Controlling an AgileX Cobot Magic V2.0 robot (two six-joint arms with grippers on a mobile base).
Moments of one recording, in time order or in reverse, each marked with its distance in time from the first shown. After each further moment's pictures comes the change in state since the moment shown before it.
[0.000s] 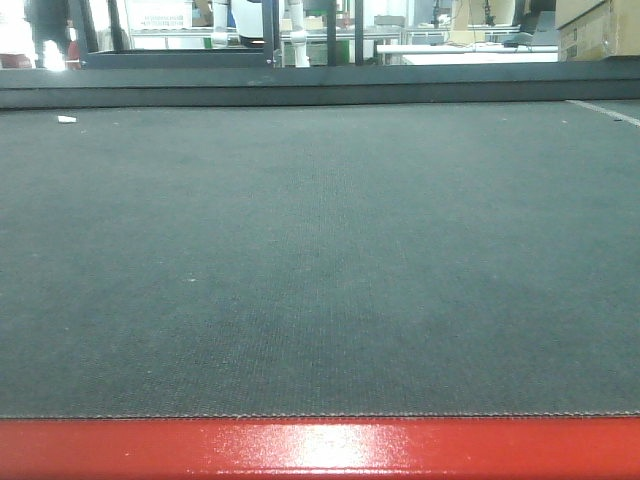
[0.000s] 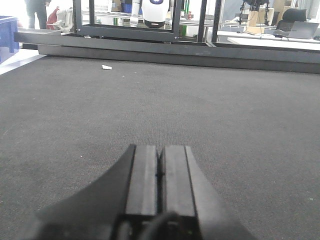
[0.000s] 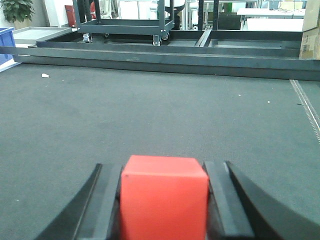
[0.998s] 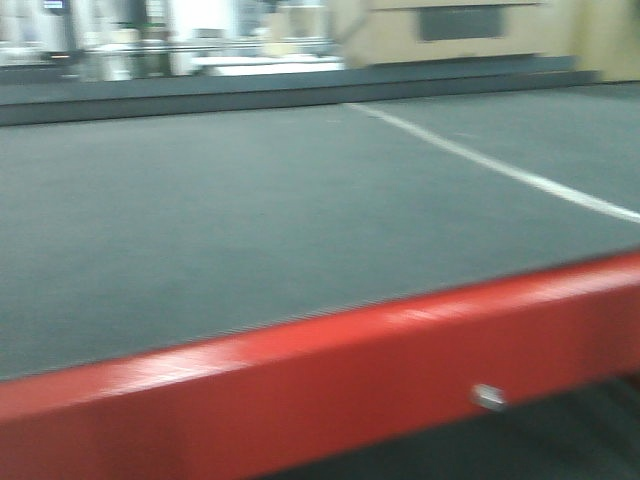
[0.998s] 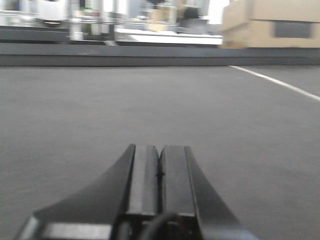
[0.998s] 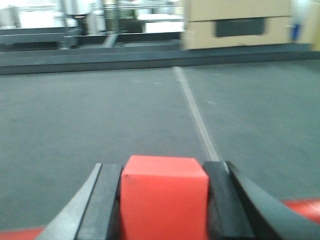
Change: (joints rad) left arm 0.000 0.000 0.000 0.000 0.000 0.000; right arm 0.000 0.000 0.000 0.000 -0.001 -0.002
